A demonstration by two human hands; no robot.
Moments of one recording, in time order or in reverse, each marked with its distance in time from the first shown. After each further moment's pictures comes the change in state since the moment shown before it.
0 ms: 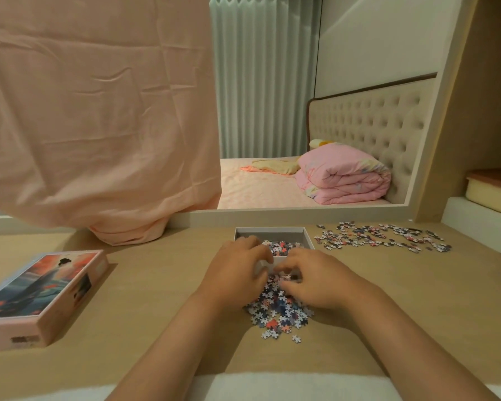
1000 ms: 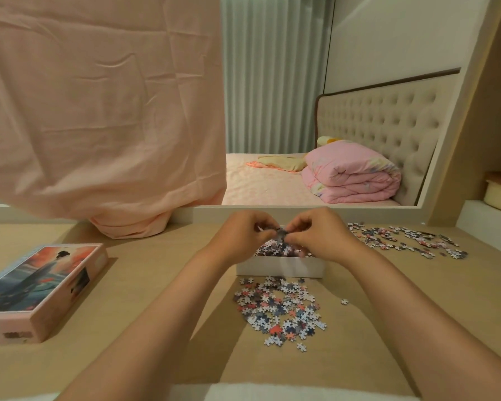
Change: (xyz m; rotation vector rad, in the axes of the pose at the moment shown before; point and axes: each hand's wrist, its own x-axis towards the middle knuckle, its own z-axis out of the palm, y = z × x) left_hand 0.059 -0.022 -0.010 -0.444 -0.056 -0.210; right_hand 0.052 0.008 -0.029 0.613 0.223 0.219
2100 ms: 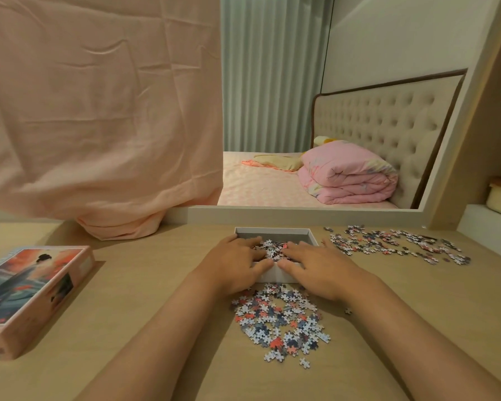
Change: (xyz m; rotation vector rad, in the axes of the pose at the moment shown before) left_hand -0.009 -0.048 0.026 0.554 -0.225 0.098; right_hand -0.007 0.030 0.020 -0.834 -0.309 -0.136
